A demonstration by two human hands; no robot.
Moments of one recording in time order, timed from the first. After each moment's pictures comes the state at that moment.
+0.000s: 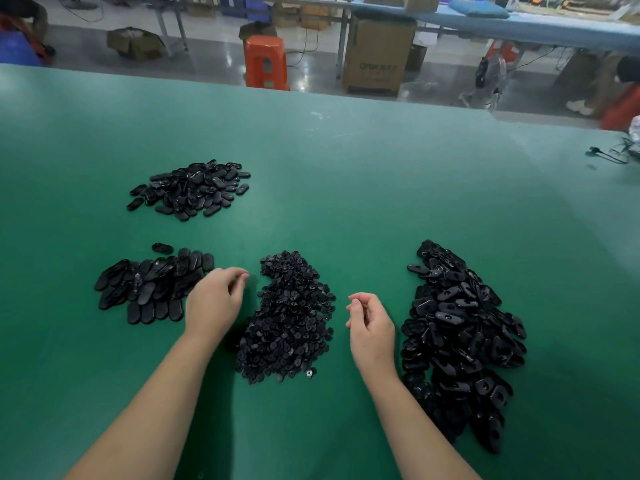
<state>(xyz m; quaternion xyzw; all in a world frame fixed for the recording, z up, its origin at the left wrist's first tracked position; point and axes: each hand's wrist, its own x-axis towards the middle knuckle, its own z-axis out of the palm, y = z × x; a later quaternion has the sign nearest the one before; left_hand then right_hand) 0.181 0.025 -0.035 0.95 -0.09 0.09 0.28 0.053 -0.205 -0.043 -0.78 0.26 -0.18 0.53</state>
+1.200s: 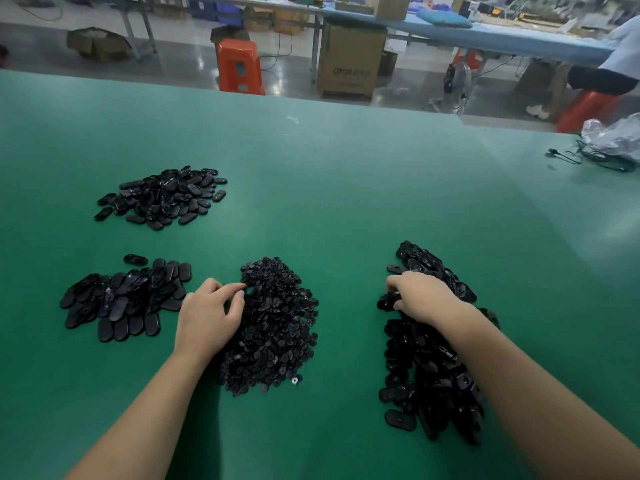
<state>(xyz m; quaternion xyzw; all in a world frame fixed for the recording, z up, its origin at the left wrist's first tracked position) 0.178 0.014 -0.058 0.94 -0.16 0.11 0.28 0.082 -0.346 0.029 -0.98 0.10 0.20 -0.02</state>
